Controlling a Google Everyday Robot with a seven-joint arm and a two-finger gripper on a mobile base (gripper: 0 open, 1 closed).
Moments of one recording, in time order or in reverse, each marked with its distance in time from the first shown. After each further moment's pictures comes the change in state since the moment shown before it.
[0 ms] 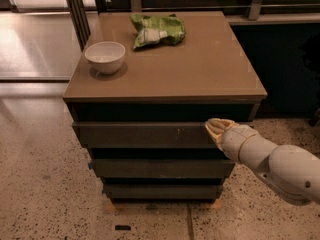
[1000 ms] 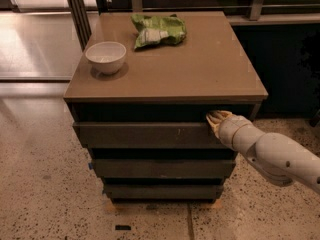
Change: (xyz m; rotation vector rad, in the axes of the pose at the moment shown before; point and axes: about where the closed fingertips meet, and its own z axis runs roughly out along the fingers) arm 0.021 -0.038 0.051 0.075 0.021 -0.008
